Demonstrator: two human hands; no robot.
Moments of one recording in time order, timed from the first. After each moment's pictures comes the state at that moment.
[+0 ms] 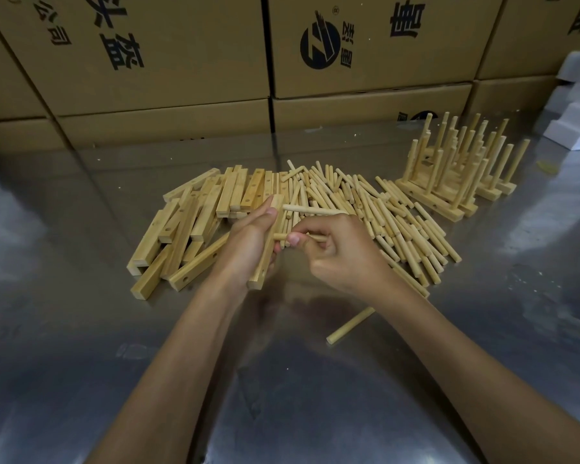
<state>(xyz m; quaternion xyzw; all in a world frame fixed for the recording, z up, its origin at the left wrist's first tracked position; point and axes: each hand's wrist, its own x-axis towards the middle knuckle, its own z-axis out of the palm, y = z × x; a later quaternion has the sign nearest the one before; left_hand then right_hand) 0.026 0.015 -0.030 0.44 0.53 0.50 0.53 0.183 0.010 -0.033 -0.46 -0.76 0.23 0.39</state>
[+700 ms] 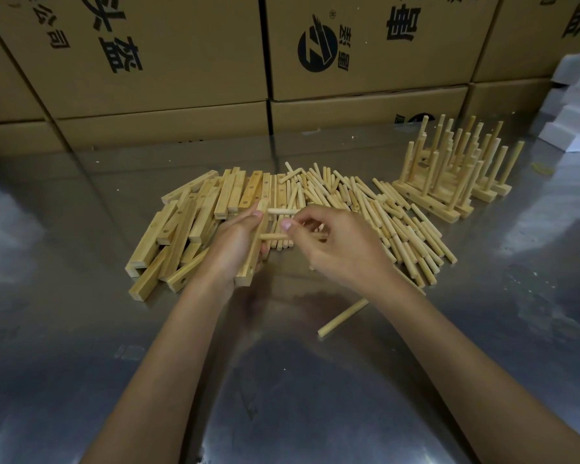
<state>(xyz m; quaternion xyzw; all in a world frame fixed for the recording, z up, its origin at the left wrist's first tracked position) 0.015 0.020 -0.029 0.42 0.56 0.49 0.52 0.186 0.006 -0.022 -0.51 -0.75 0.18 0.38</state>
